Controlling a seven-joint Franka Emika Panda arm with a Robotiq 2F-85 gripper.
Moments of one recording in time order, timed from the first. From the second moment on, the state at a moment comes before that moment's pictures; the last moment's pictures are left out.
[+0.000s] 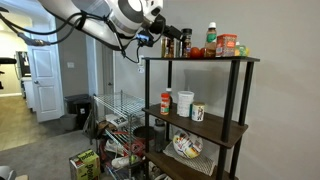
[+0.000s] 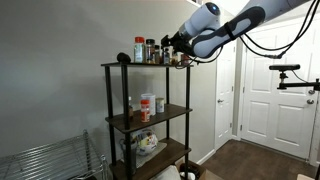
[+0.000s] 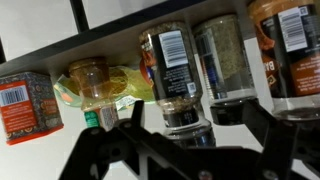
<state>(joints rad) -0.40 -0.10 0.30 -1.93 -0.61 3.08 0.93</state>
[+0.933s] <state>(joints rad) -0.41 0.00 0.30 -1.78 -0.78 3.03 1.13</state>
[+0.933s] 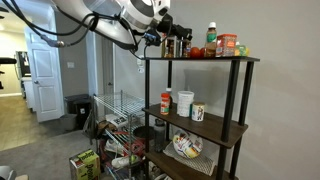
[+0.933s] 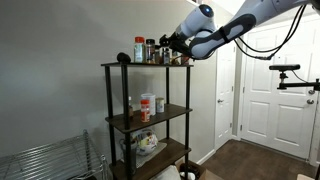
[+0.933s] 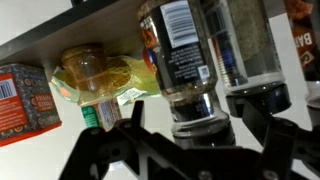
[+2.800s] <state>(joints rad) -0.37 -0.19 0.17 -2.09 -0.72 3.24 1.07</state>
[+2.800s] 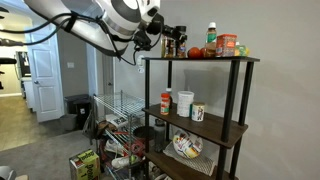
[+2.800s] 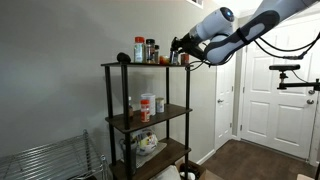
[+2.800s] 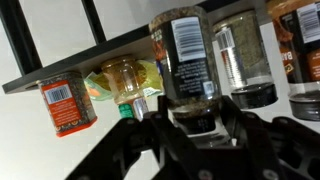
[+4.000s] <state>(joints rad) -0.03 -0.32 -0.13 -2.39 -0.42 3.14 0.61</state>
